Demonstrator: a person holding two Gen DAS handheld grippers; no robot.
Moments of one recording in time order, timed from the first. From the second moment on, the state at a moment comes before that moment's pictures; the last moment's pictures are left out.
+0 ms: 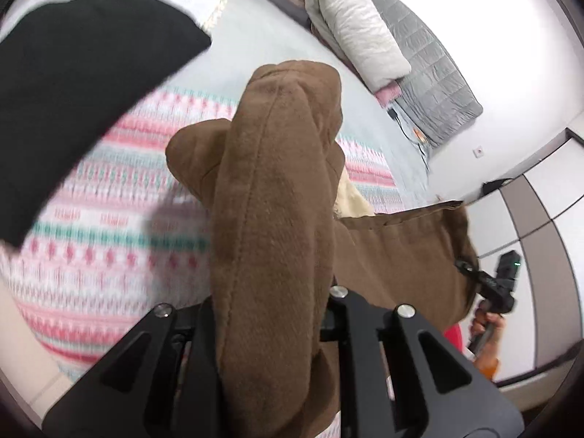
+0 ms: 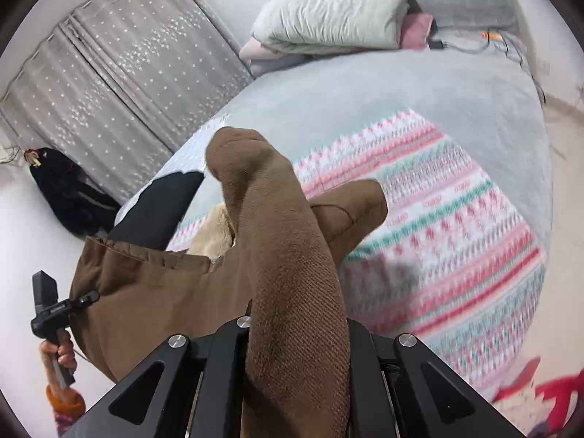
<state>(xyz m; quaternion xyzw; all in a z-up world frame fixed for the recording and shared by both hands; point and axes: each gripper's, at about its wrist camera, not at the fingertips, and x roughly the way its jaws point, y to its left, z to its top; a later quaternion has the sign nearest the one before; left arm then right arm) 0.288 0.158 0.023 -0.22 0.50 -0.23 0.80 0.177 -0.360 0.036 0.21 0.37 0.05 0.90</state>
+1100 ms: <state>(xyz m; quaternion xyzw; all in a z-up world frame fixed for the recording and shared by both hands) 0.275 0.148 -0.042 -0.08 0.39 -0.13 0.91 0.200 -0.339 -0.081 0.05 0.36 -0.09 0.93</state>
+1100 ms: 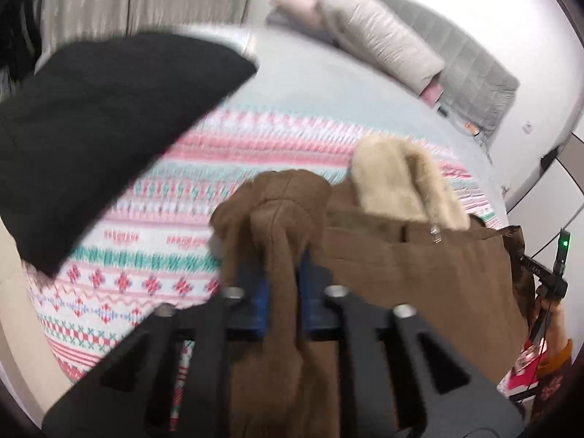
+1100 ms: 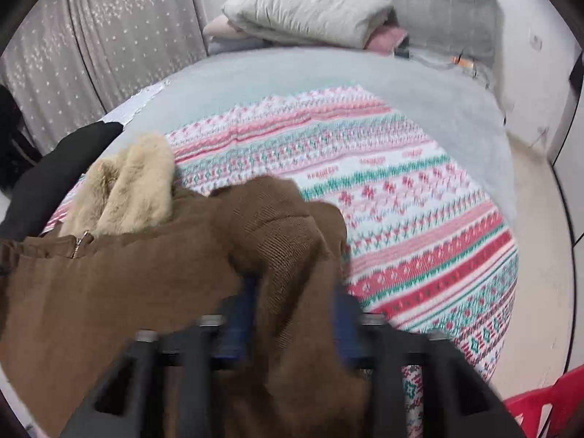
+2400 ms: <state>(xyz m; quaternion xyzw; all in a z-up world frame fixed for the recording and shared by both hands) 0.452 0.136 -0.097 -0.06 0.38 0.02 0.92 0.390 -0.370 -0.098 0.05 0.35 -0.15 0.92</state>
